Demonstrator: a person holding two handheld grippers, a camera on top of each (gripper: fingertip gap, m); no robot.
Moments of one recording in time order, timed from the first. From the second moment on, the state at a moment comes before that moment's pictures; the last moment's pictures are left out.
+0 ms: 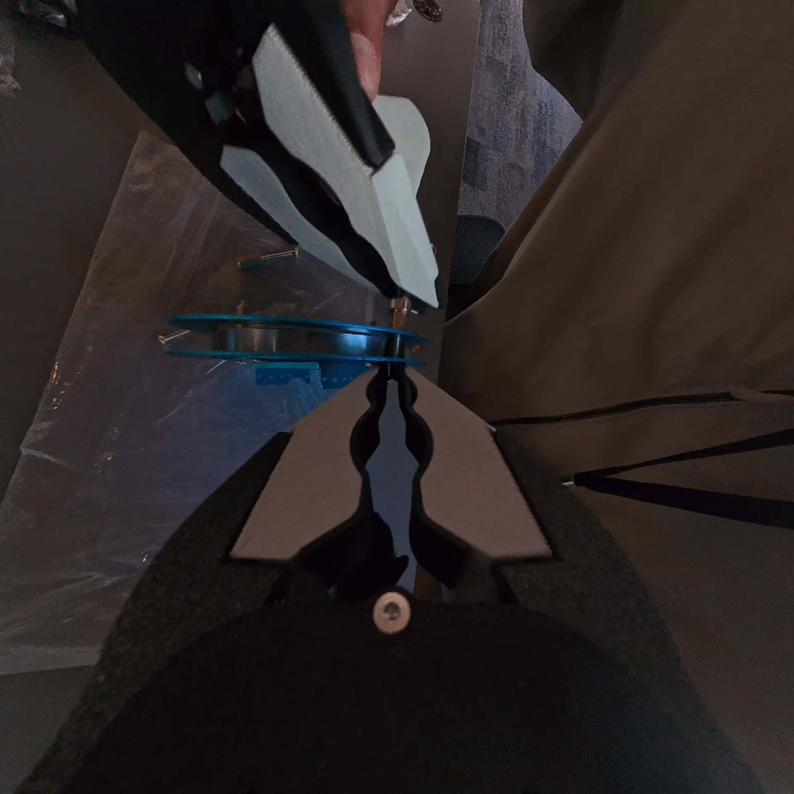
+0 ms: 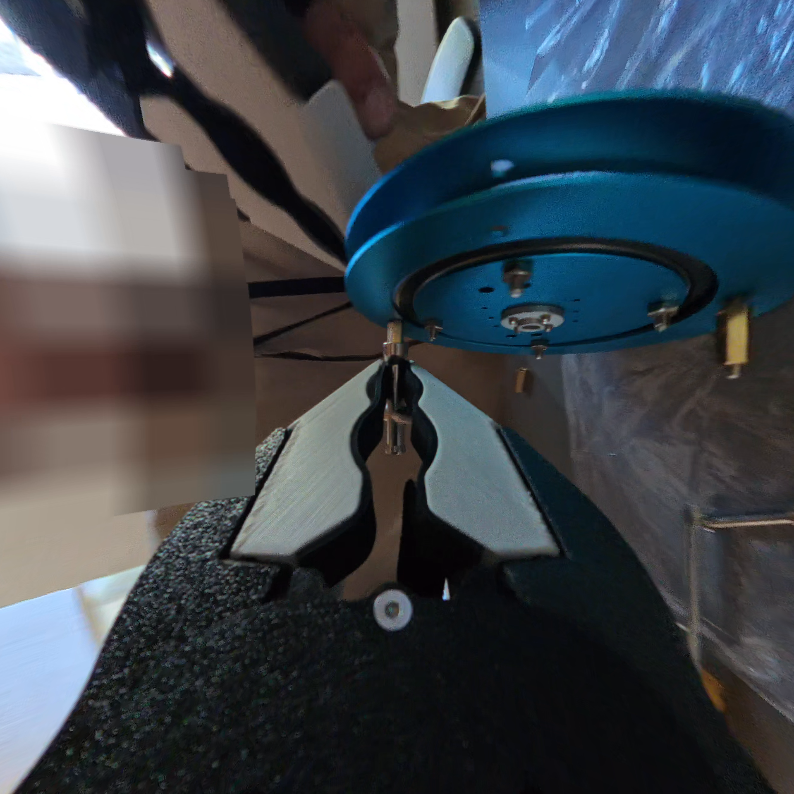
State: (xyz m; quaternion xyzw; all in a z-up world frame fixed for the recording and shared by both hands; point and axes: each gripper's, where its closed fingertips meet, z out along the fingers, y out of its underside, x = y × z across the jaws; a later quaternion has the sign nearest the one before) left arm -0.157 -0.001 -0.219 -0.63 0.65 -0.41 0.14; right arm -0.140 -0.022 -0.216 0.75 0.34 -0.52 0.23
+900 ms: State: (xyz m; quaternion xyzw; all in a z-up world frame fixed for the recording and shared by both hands) left arm -0.169 -0.006 -0.216 -0.62 0.52 -0.55 0.22; right arm 0.010 0.066 -0.275 0.85 0.32 -0.29 -0.30
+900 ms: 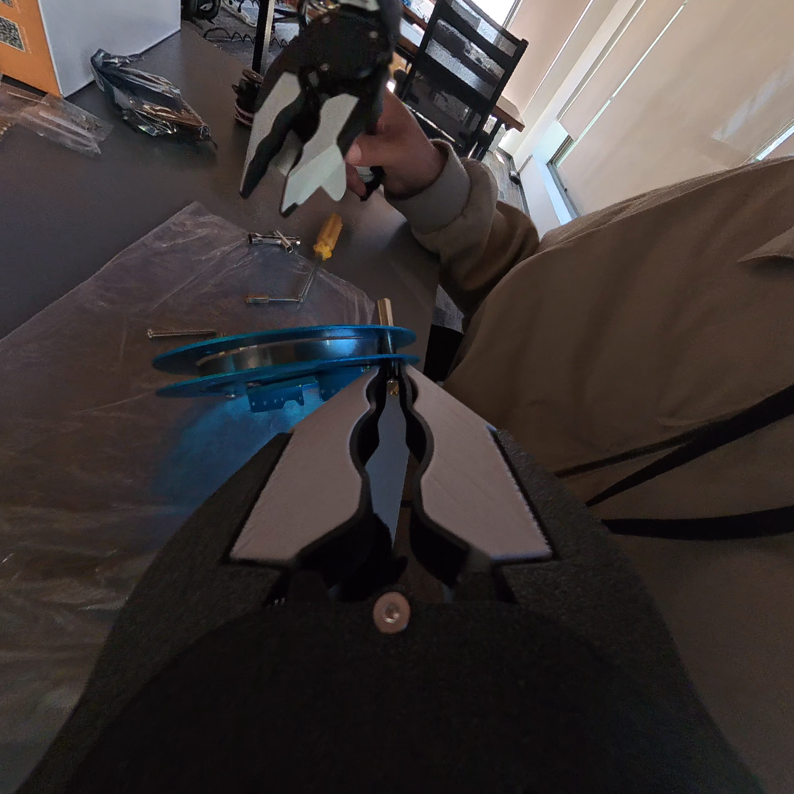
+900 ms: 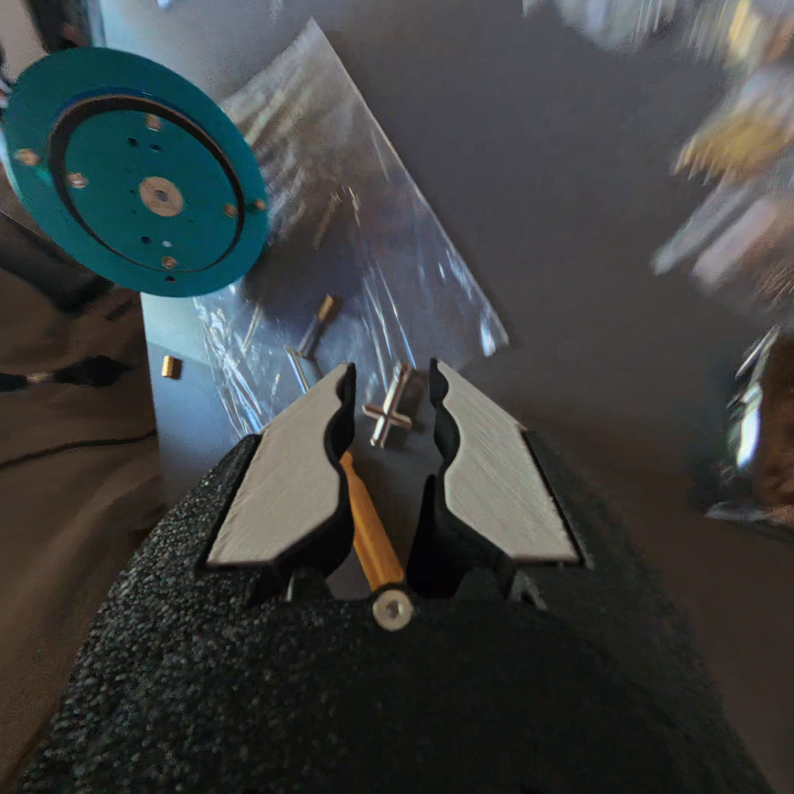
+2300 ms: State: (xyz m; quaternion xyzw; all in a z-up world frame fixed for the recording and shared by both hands) left arm -0.121 -0.029 -0.220 -0.61 0.68 -0.34 0.22; right arm -0.110 -0.028 -0.225 0.79 0.48 -0.37 0.05
